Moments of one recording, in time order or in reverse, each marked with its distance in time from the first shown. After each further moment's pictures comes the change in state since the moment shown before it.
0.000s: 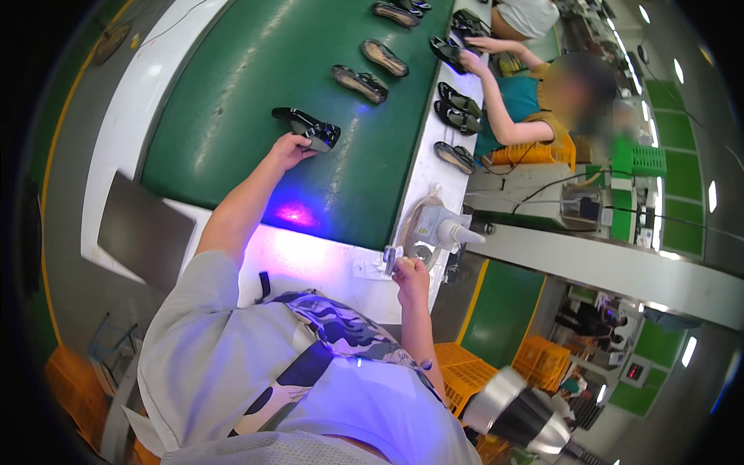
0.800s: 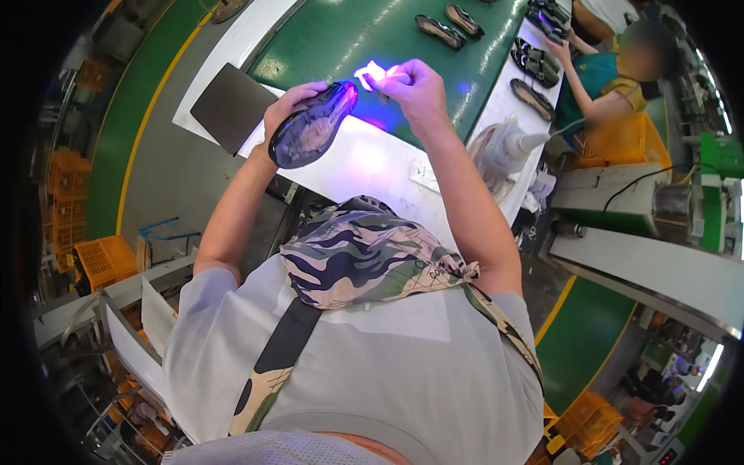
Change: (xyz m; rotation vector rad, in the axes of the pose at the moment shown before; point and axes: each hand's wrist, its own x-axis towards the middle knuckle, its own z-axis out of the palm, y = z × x) left_hand -0.416 -0.093 0.156 1.512 -0.066 1.522; right_hand -0.066 -0.076 0.083 0.011 -0.960 -0.661
